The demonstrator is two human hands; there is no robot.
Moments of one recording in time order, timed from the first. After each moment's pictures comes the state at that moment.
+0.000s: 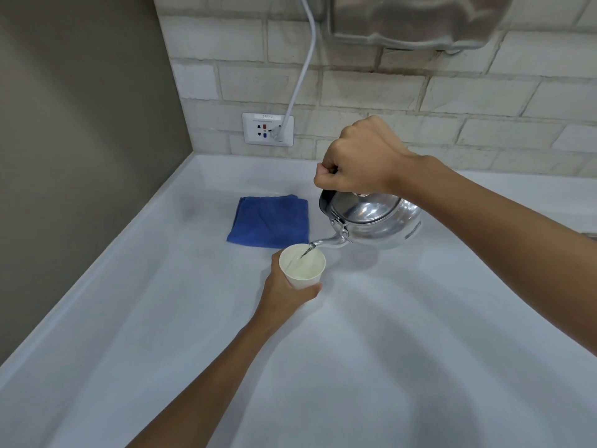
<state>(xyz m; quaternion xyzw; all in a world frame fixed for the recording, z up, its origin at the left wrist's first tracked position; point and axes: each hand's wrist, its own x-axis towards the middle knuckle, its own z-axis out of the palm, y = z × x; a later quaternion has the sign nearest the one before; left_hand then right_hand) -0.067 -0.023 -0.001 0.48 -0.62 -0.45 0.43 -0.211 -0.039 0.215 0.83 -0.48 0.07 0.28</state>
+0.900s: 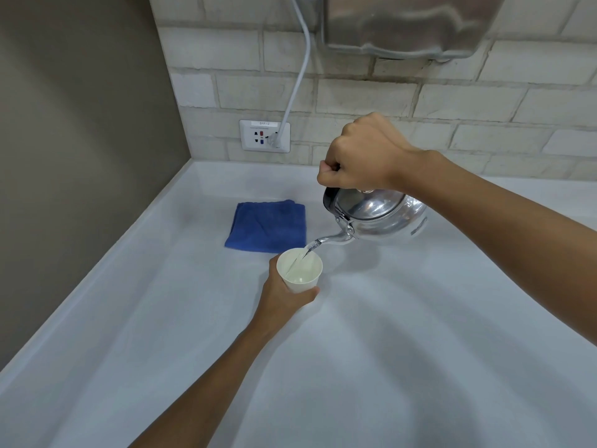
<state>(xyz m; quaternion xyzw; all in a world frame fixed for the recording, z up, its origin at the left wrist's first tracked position) -0.069 -0.022 0.003 0.48 -0.64 -0.43 0.42 -0.216 -0.034 0.228 0.82 -0.49 0.05 0.28</state>
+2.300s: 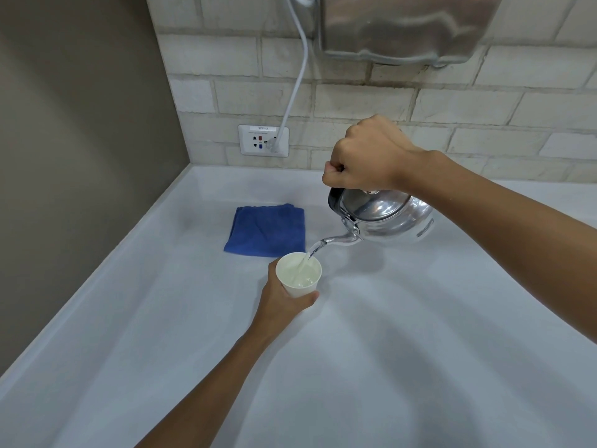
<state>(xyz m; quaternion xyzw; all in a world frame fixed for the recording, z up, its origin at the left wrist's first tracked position) -0.065 -0.027 -0.009 0.47 -0.61 -0.46 0.43 -0.225 -0.038 0.231 0.82 -0.50 0.04 0.28</state>
